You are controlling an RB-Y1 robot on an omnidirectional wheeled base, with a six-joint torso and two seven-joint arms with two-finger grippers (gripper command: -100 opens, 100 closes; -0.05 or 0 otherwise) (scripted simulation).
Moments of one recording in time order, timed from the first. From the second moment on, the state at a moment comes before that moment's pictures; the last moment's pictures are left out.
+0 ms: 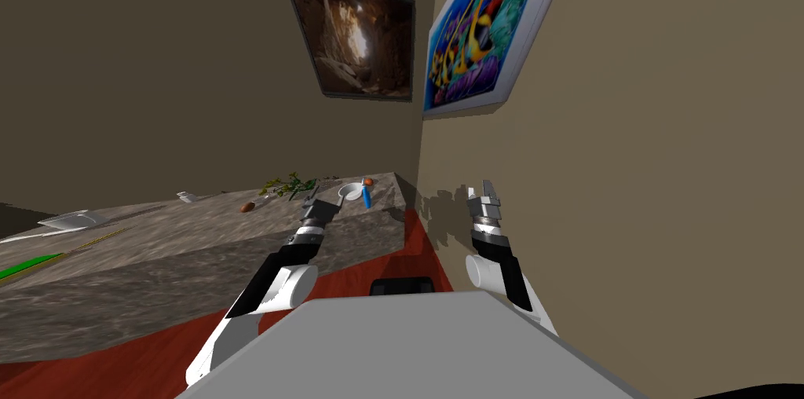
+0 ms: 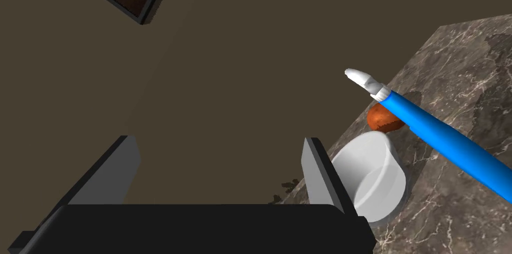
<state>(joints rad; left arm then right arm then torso) 0.49 0.21 0.08 -2.31 0.32 -0.03 0.49 0.47 0.03 -0.07 -2.22 -0.07 -0.42 0.03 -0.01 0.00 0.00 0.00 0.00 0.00</state>
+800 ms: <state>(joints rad) 0.47 0.22 0.15 -2.28 0.41 0.17 0.62 0.47 0.03 -0.07 -2.22 -0.07 -0.42 0.03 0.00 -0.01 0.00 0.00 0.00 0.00</state>
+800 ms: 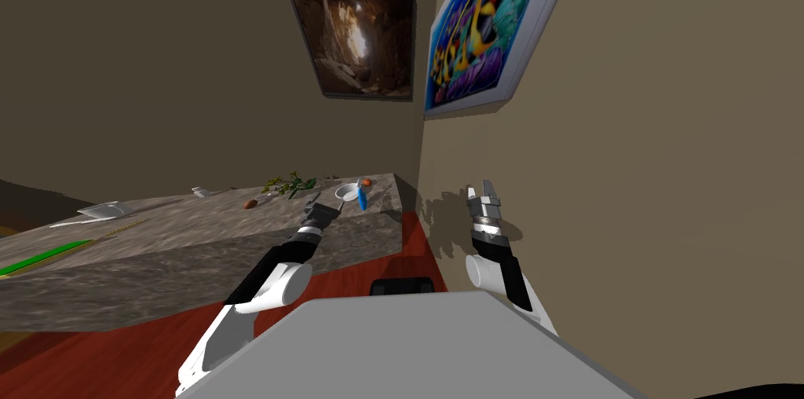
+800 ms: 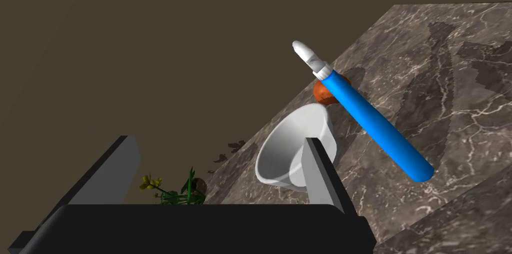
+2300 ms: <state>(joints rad) 0.43 0.20 0.28 -2.25 0.56 0.54 0.84 0.47 0.03 -0.07 -2.22 -0.07 -0.42 0.03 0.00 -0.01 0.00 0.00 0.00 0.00</state>
